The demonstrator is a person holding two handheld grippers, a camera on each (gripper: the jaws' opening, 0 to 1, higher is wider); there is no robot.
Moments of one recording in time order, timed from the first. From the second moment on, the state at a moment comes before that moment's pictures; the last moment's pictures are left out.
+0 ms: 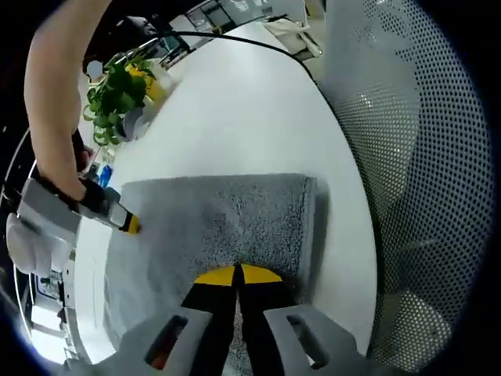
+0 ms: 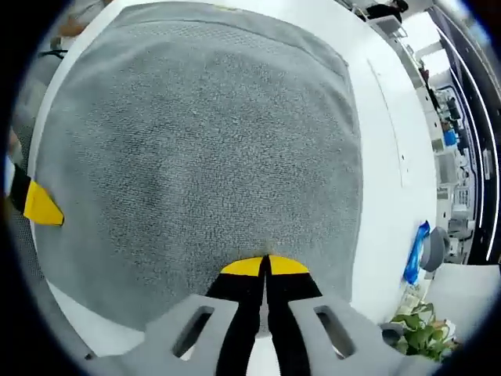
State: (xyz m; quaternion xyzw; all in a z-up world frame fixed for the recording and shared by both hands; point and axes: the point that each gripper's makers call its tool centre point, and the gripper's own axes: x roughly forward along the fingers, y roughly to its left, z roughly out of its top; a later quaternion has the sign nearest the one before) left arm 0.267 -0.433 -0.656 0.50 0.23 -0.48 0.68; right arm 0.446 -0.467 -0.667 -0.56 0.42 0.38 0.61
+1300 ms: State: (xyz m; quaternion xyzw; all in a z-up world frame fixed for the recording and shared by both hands) left arm 0.262 -0.410 -0.657 0.51 0.27 -0.47 0.66; right arm 0.419 -0.504 -0.667 -0.55 0.46 0.37 0.59
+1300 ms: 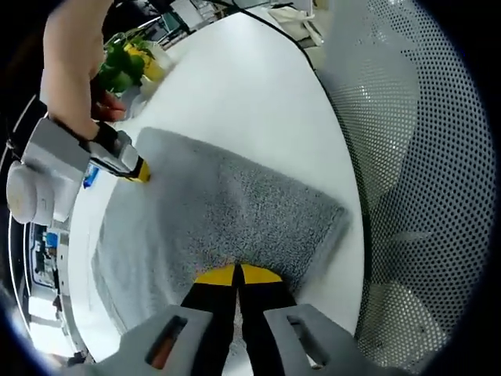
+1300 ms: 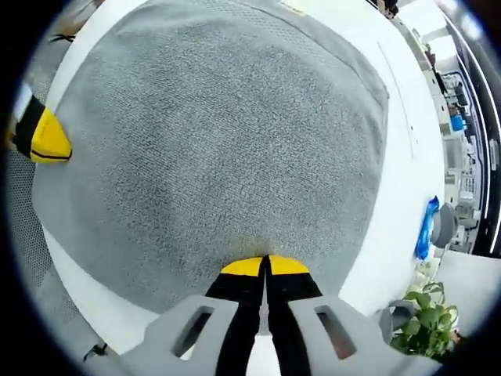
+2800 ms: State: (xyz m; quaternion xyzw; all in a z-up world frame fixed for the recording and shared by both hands) left arm 0.280 -0.368 -0.659 0.53 0.33 -0.39 0.67; right arm 0.387 -0.519 -0.668 -0.51 0.50 0.34 0.61
